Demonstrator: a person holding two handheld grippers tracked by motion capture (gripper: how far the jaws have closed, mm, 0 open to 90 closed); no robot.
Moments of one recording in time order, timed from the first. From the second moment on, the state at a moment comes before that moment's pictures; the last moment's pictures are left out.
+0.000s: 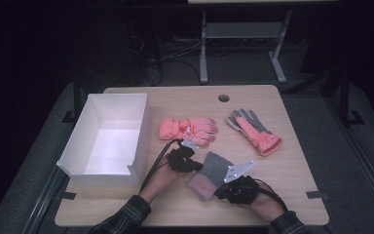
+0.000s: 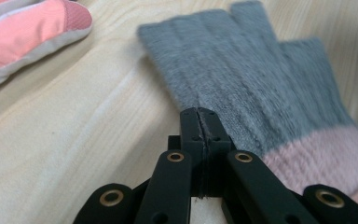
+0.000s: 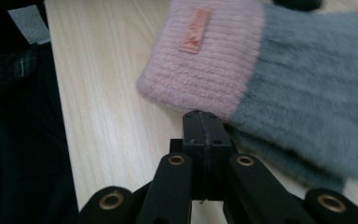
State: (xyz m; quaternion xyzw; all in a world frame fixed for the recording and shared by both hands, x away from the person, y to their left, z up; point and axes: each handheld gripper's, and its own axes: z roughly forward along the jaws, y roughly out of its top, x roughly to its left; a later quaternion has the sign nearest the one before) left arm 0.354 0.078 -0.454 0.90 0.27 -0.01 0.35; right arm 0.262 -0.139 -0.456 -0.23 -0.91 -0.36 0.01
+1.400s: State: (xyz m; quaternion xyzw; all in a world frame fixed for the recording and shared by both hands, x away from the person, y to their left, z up) left arm 0.326 0.049 -0.439 0.93 0.17 0.01 0.34; right arm 0.250 -0.227 -0.454 -0.39 -0.84 -0.37 -0.09
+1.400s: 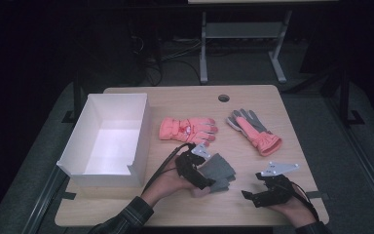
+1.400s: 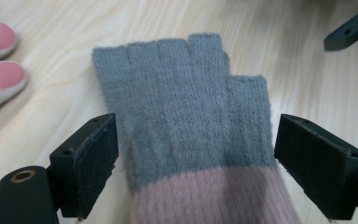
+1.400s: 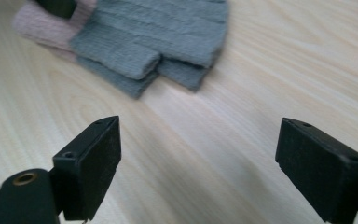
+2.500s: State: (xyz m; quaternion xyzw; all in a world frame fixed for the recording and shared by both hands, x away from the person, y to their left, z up) left arm 0.327 0.048 -0.457 0.93 0.18 -0.04 0.33; right arm 0.255 -0.233 -0.454 -0.41 -0.82 -0.38 -0.11
